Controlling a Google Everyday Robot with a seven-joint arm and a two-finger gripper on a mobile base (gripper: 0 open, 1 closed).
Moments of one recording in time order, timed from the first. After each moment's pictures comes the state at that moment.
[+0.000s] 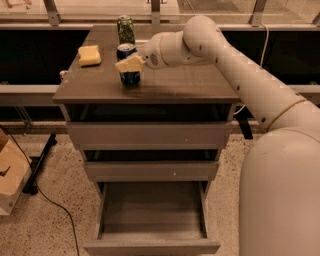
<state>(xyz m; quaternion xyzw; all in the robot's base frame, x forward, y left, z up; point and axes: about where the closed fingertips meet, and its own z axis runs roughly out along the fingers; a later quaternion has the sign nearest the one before) 0.774 0.090 0.891 -0.46 0.69 0.30 0.47</state>
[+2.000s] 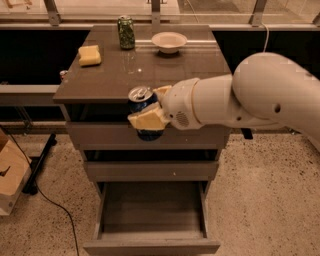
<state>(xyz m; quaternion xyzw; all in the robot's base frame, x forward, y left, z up) 0.514 0.030 0.909 -0.47 0.71 0.24 0.46</state>
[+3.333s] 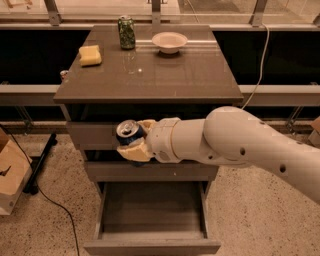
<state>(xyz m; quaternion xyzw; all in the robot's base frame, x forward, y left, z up) 0.499 0.063 0.824 -0.49 0.69 0.24 0.47</state>
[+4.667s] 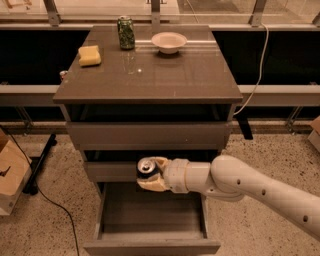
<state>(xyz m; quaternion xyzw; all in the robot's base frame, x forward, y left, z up) 0.520 0.032 0.648 -0.50 0.66 0.30 0.48</state>
